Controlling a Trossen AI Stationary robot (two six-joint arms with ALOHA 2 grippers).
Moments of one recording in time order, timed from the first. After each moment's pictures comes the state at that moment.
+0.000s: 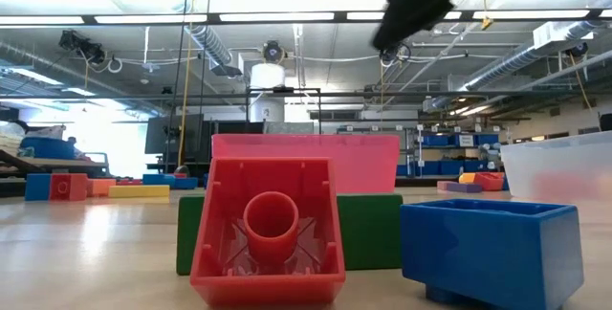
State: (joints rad) left arm -0.61 1.31 1.10 -0.34 -0.68 -0.19; right arm 0.48 1.74 1.28 -0.48 0.27 0.41
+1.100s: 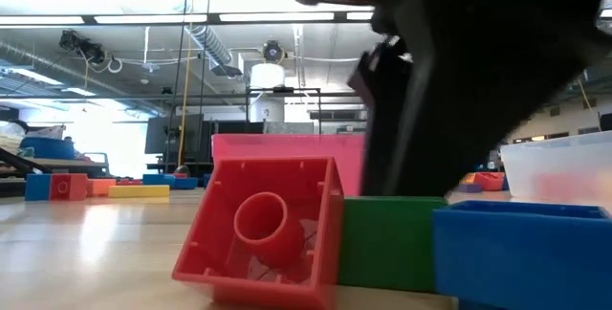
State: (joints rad) left arm -0.91 1.31 0.93 -0.31 -0.89 -0.43; right arm 0.54 2.16 1.57 -0.62 0.15 0.45
